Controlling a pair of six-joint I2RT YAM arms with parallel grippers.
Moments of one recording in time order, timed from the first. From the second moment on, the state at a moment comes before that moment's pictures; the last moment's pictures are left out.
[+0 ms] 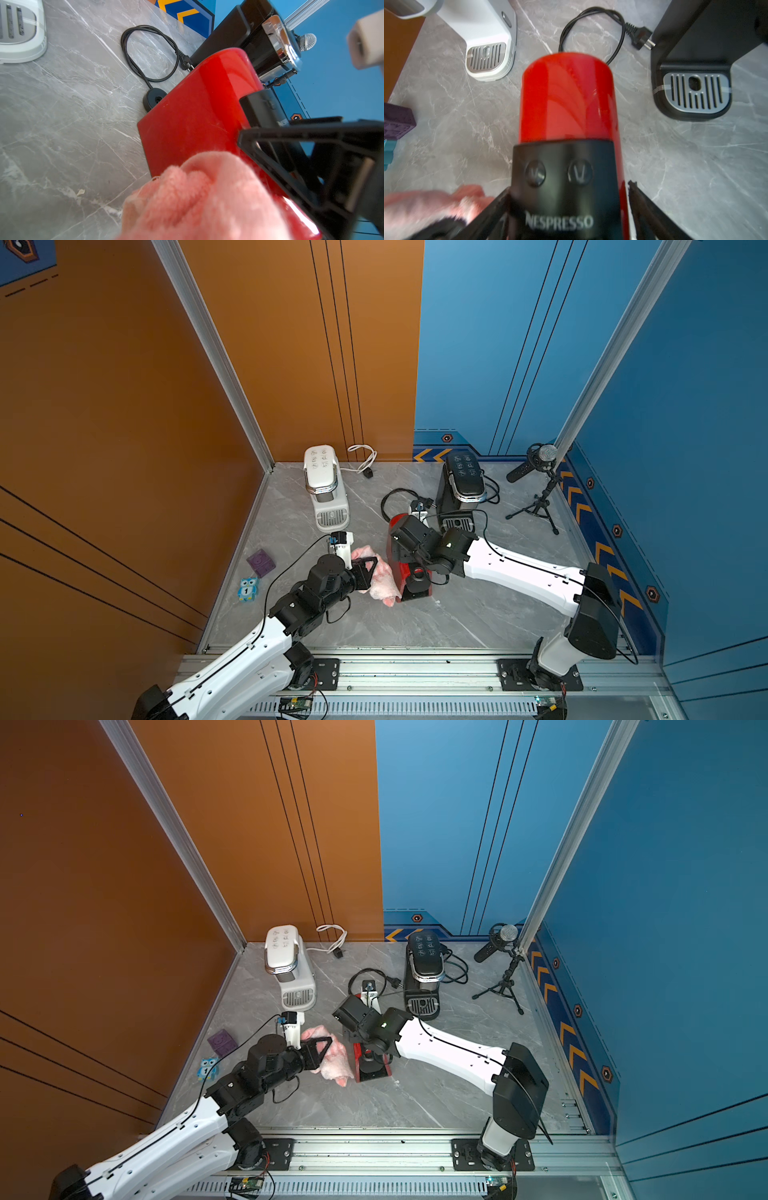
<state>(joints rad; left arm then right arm) -0.66 0.72 0.43 -0.14 -0.02 -0.75 1.01 1.65 1.42 -0.72 0.44 0.79</state>
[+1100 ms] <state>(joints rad) -0.32 0.86 0.72 0.08 0.55 -0.85 0.90 1.41 1.44 -0.54 -0.36 0.56</state>
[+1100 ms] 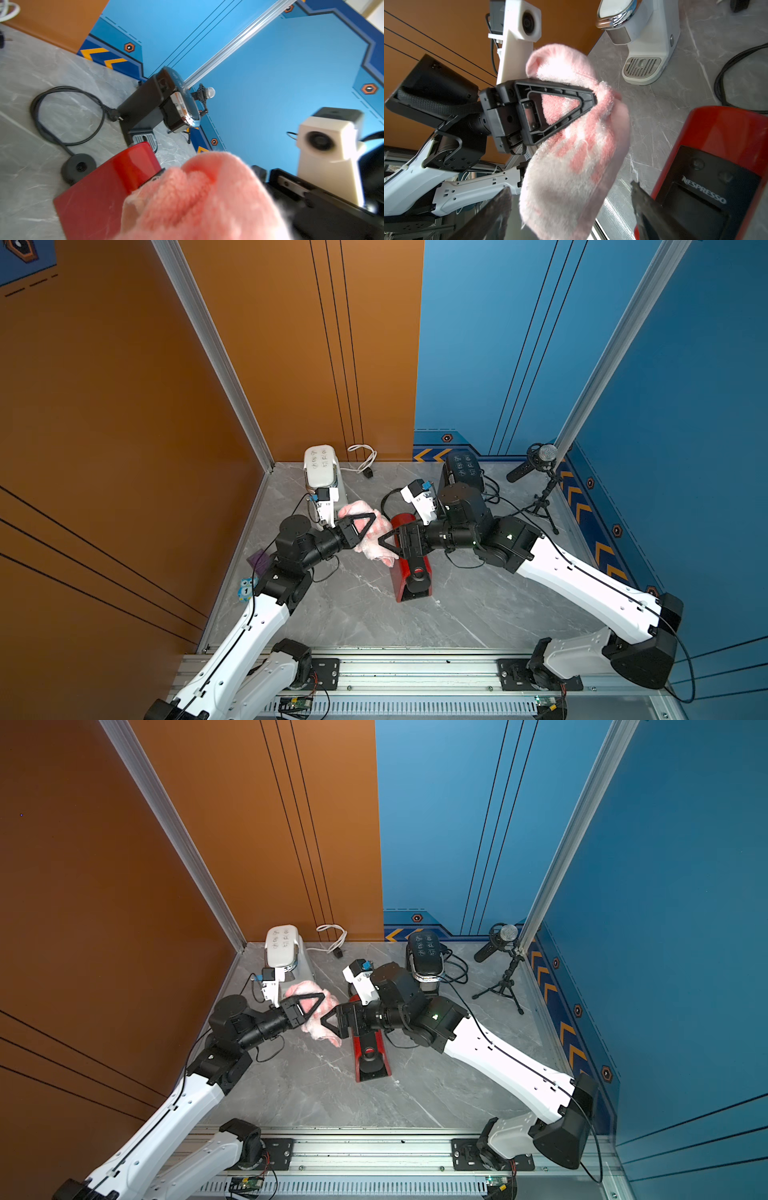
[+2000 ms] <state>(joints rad) -0.50 0.83 0.65 0.18 0.40 -0.94 0.89 1.38 1.29 -0.36 -0.39 0.68</state>
